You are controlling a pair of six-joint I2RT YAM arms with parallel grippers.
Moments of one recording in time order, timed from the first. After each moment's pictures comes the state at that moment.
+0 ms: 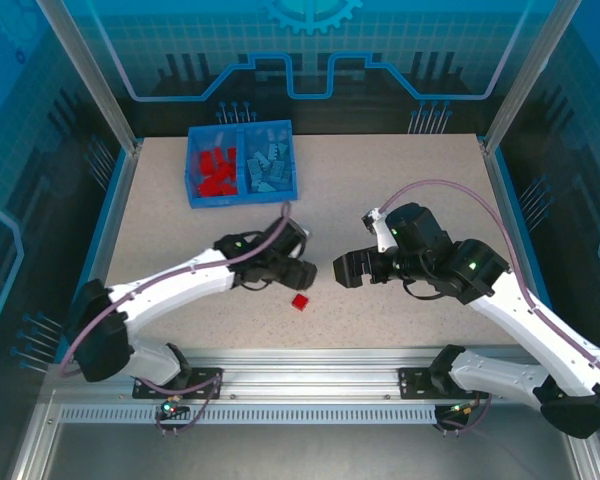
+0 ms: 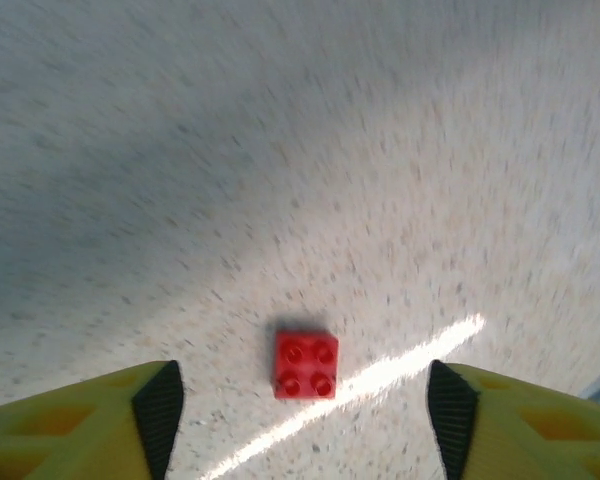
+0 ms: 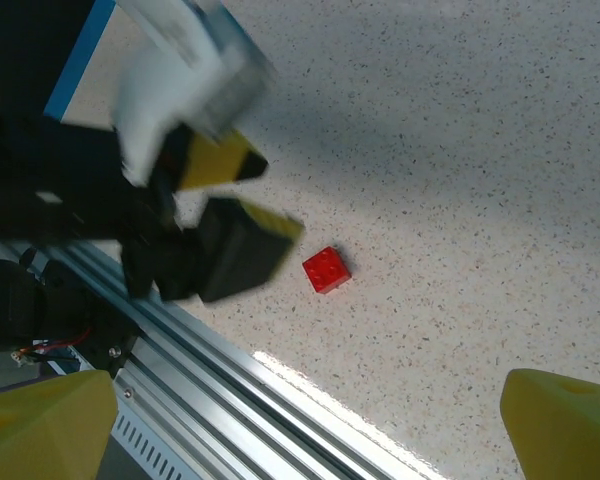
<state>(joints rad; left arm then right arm) -0.84 1.46 1.08 -0.68 -0.04 -0.42 0.76 1.01 1.20 -0.99 -0.13 0.49</state>
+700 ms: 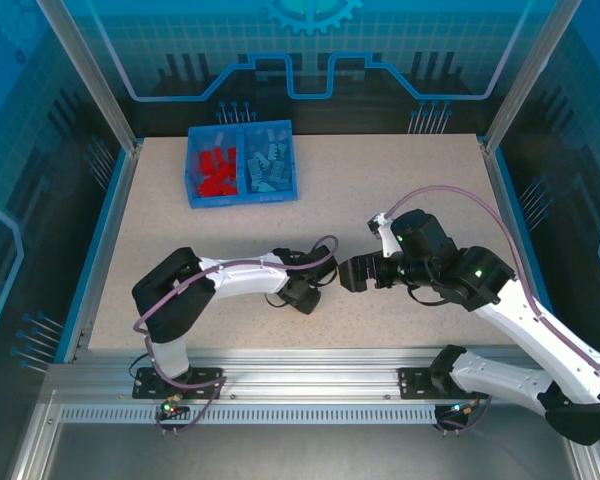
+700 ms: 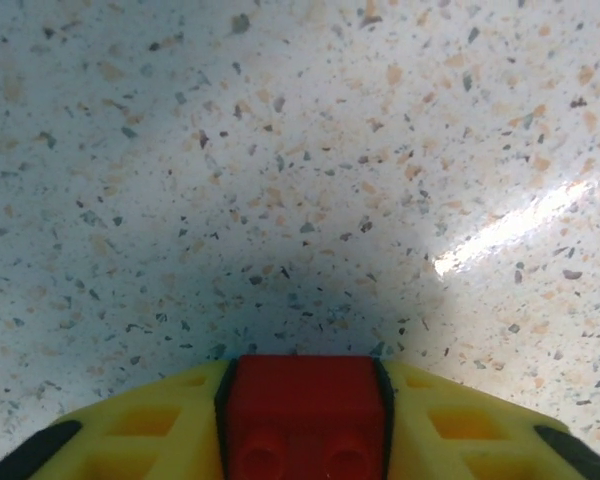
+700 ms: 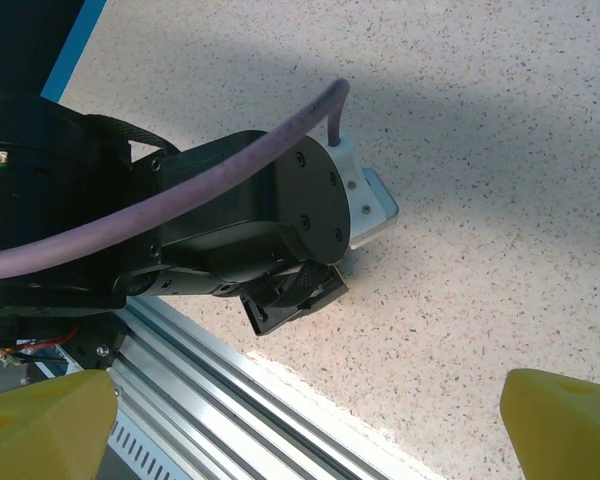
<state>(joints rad) -0.92 1.82 1.11 -0.67 -0.08 -0.40 0.76 0.96 1.16 -0.99 -0.11 0.49</state>
